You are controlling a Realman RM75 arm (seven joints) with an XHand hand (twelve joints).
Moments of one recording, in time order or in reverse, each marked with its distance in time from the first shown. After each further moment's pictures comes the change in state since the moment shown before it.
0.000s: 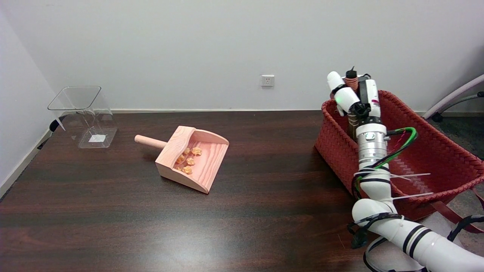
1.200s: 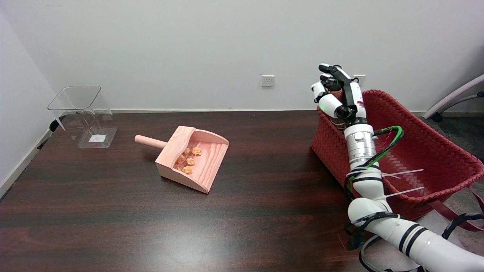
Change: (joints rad) arm 0.018 -0.008 -0.034 0.015 0.015 -0.094 0.024
